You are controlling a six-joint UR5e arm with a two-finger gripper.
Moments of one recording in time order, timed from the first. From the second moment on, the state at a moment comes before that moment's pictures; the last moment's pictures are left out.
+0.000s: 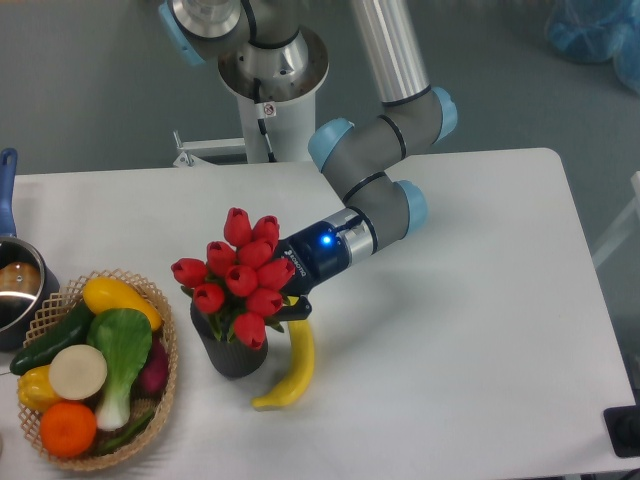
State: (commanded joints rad) arm 2.58 -2.03 -1.97 -0.90 -0.17 1.62
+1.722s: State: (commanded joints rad) arm 2.58 -2.05 -1.98 -0.90 -0.17 1.67
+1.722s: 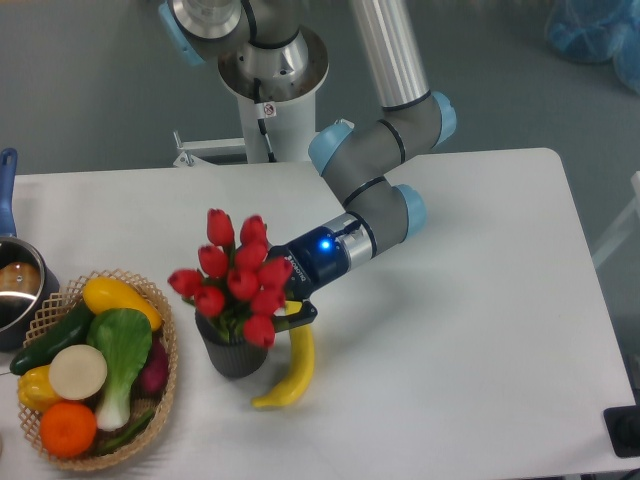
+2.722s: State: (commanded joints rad) arm 2.58 -2.03 -1.98 -0.91 -0.16 1.69
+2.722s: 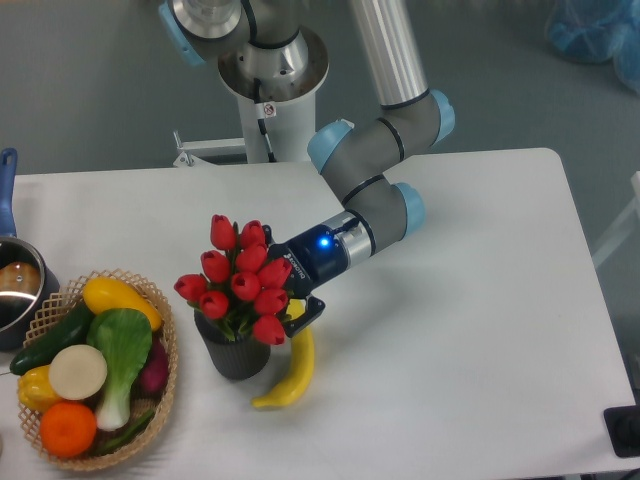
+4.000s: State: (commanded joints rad) arm 2.75 -1.70 -1.87 -0.92 0.63 1.59
